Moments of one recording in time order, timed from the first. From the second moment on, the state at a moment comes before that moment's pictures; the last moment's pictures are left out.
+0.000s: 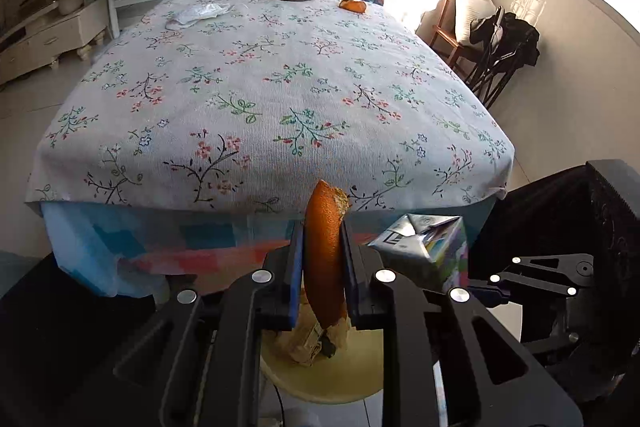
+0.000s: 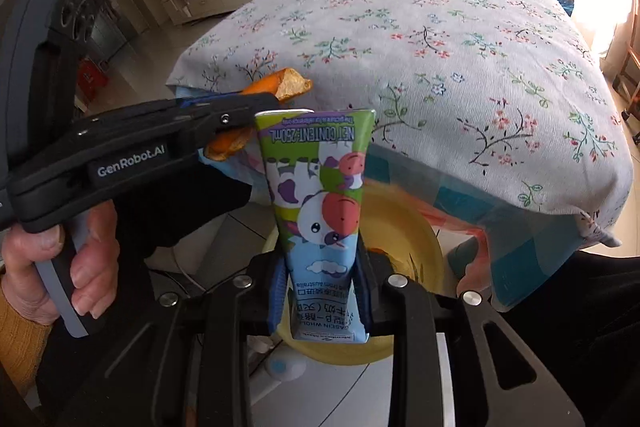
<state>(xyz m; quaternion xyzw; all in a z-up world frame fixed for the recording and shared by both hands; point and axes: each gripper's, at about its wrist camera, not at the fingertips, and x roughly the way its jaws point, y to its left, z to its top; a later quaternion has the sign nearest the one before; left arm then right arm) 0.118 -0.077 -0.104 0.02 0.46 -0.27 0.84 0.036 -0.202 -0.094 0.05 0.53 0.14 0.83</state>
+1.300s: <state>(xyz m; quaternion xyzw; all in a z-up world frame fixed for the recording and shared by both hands) 0.133 -0.049 -0.078 -0.04 0.39 -0.17 0.91 0.033 -0.243 -0.061 0.13 0.42 0.09 0.89</state>
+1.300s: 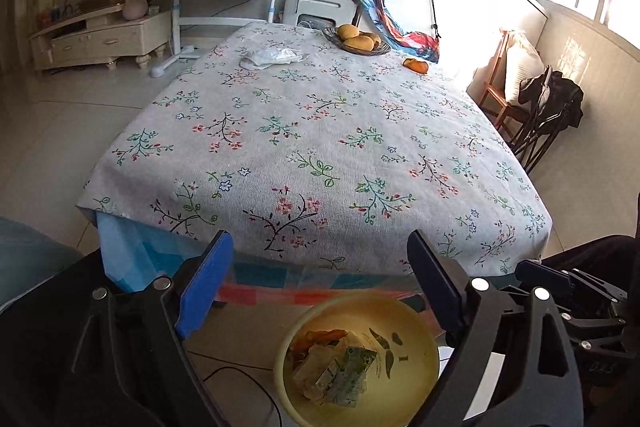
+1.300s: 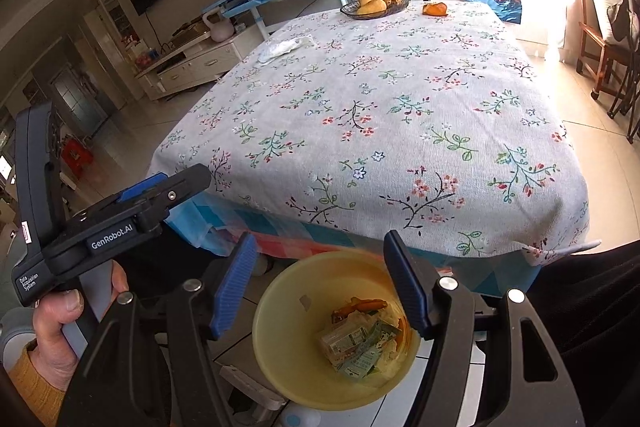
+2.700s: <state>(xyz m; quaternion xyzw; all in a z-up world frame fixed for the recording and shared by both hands) 0.438 -0.083 -0.081 0.07 0.41 -0.15 0.90 0.375 -0.402 -0.064 0.09 0.42 -0.02 0.90</state>
